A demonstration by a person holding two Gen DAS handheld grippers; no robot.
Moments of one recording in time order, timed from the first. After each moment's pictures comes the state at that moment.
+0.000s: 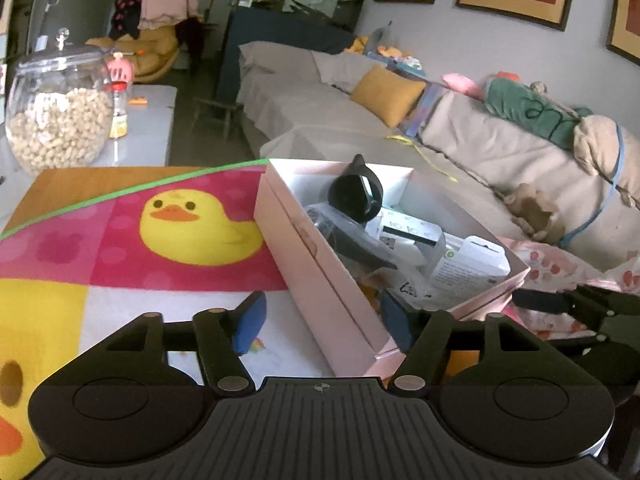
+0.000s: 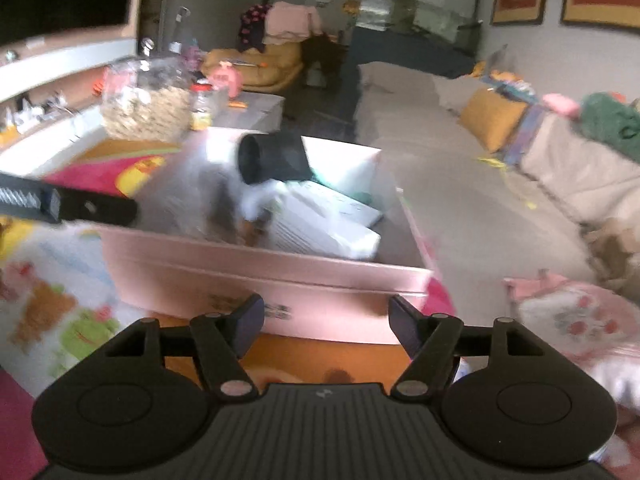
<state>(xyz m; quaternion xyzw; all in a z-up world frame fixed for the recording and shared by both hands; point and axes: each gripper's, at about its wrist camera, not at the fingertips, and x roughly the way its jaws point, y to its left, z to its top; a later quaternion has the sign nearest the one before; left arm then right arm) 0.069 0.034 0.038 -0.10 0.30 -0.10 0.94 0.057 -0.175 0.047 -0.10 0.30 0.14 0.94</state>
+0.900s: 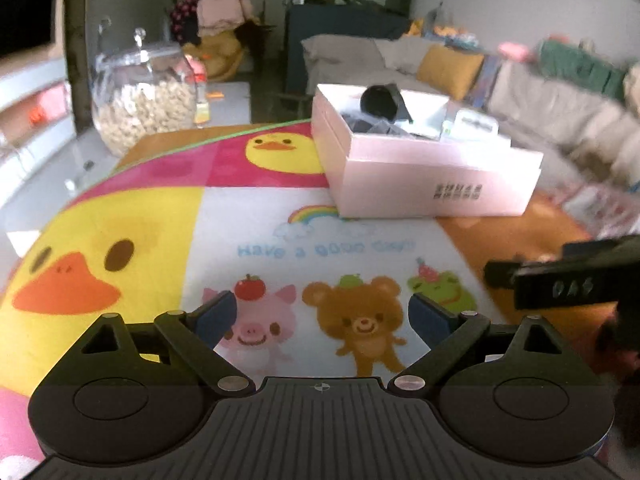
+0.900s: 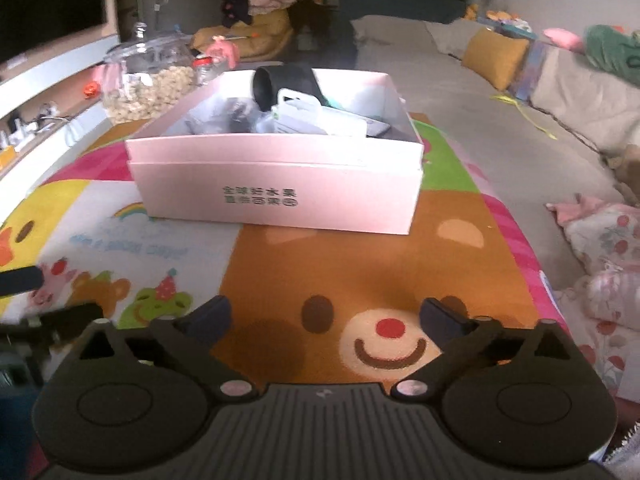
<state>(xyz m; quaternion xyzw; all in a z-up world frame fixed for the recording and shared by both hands) -0.021 0.029 0.003 -0.02 0.33 0.02 0.94 0.043 -0.129 0.010 -0.04 0.37 0.11 0.92</state>
